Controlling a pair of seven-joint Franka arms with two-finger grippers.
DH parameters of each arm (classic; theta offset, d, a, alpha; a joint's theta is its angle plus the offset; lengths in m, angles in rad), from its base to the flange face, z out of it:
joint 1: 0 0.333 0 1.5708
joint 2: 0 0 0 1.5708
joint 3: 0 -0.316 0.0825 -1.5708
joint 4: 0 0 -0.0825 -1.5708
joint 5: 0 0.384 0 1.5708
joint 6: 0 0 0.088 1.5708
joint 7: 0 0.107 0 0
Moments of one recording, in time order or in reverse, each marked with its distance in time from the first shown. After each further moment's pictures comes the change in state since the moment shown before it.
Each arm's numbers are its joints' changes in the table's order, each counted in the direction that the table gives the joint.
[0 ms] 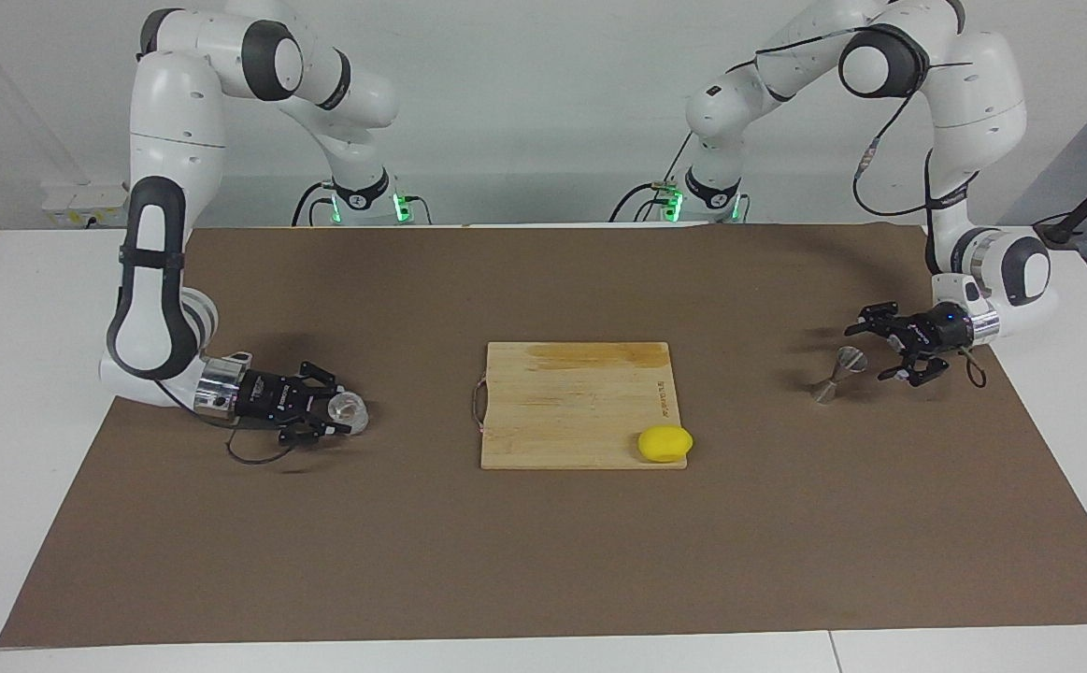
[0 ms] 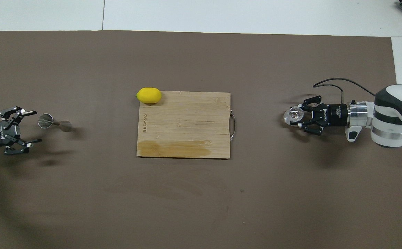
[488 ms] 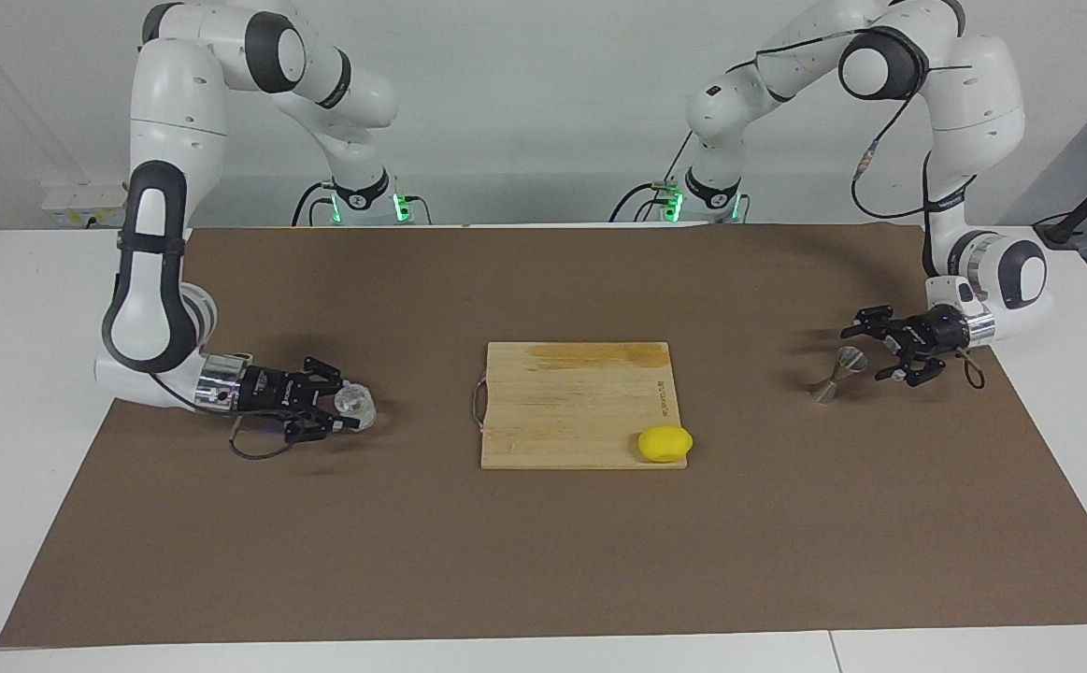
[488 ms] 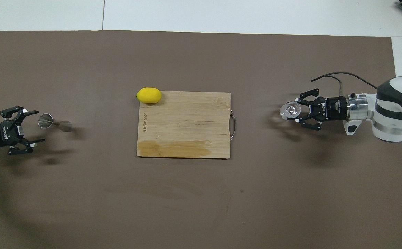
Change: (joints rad) left arm 0.000 -0.010 0.001 0.000 -0.002 0.003 0.071; right arm 0.002 0.048 -0.043 0.035 0.000 -0.038 -0.019
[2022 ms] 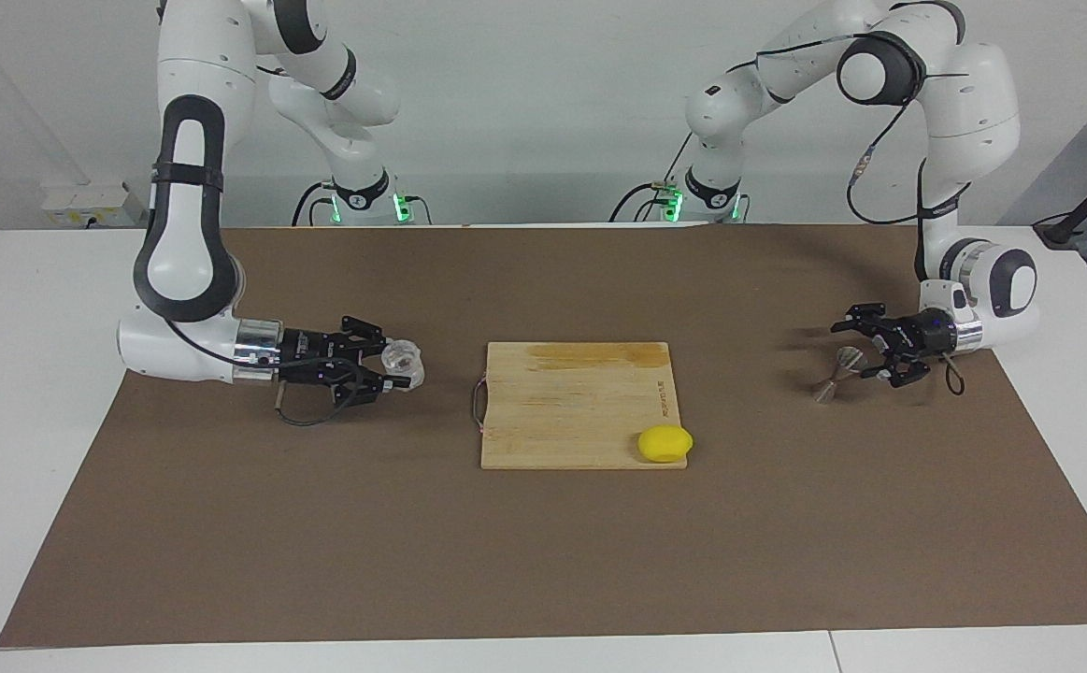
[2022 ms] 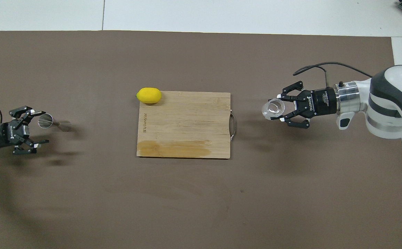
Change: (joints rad) left arm -0.021 -0.015 0.009 0.000 -0.017 -0.066 -0.109; right arm 0.115 0.140 -0.013 -0.011 0.000 -0.028 0.178
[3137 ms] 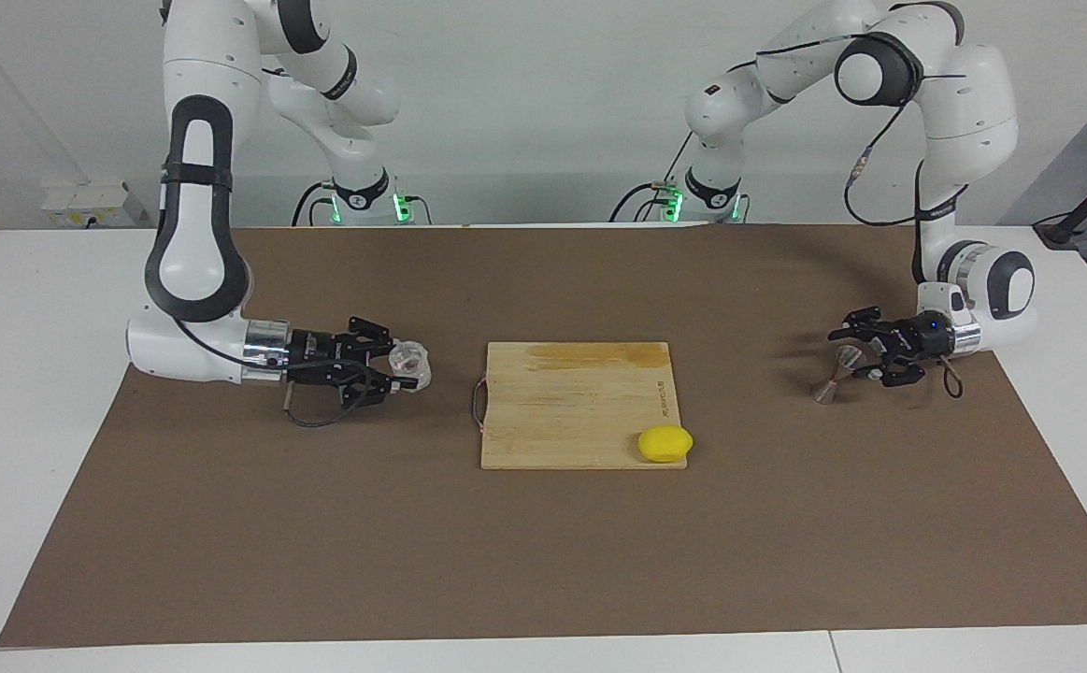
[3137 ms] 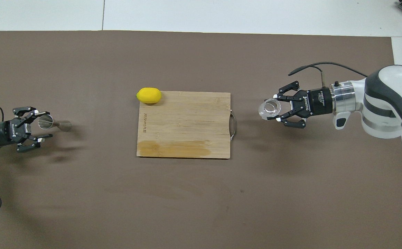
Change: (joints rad) left arm -0.015 0.000 -0.006 0.000 -0.022 0.008 0.000; right arm 0.021 0.000 -0.001 0.000 0.000 0.021 0.017
